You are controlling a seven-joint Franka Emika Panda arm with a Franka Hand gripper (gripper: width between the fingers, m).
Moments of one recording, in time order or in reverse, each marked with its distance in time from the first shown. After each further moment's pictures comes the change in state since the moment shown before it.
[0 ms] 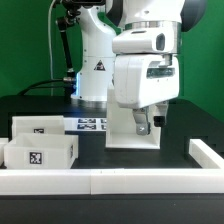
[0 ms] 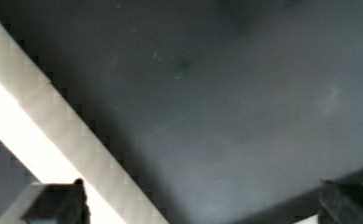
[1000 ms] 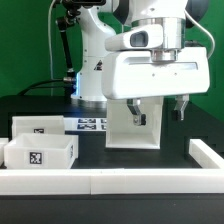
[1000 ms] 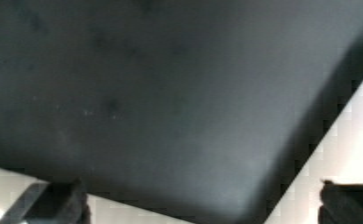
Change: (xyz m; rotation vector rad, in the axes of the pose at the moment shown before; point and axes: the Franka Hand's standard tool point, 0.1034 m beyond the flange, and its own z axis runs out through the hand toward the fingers) arm 0.003 -0.030 -0.008 0.017 0.019 0.692
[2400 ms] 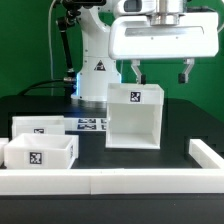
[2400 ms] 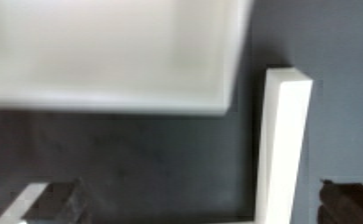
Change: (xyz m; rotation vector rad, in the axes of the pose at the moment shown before) arm -0.062 -0.050 -0.070 -0.023 -0.010 0.388
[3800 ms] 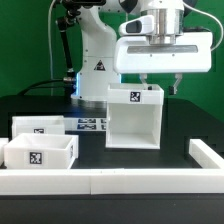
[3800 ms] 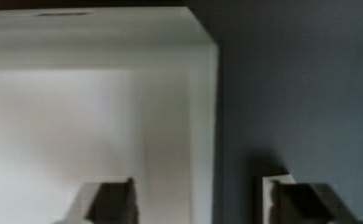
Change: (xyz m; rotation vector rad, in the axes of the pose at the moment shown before) arm -0.058 -0.006 0.032 -0.002 -0.025 0.029
